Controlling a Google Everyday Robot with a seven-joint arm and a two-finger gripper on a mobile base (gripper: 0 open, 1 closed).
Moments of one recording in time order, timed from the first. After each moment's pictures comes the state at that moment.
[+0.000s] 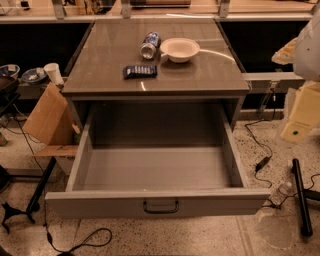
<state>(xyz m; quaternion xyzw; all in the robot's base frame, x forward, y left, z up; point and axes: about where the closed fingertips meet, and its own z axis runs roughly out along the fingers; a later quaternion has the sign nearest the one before) 0.438 -0.217 0.976 -0.60 0.78 -0.03 0.16</state>
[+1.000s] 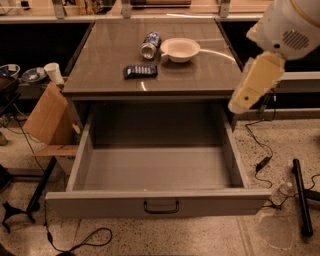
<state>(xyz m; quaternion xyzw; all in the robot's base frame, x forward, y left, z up) 0.497 -0.168 0.996 -0.56 0.79 -0.01 0.24</state>
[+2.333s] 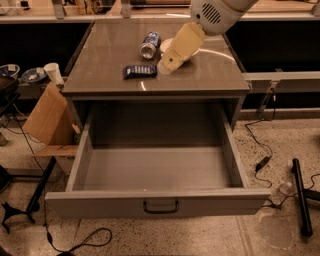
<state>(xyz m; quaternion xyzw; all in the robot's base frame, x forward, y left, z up) 0.587 -0.061 1.006 -0.47 0.82 0.08 0.31</state>
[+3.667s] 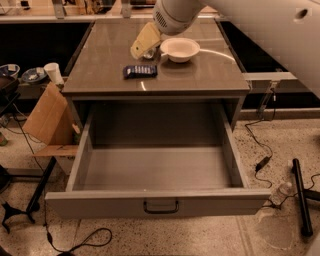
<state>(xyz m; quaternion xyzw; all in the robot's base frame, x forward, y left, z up) 0.708 -0.015 0.976 -0.33 0.86 0.01 0.37</state>
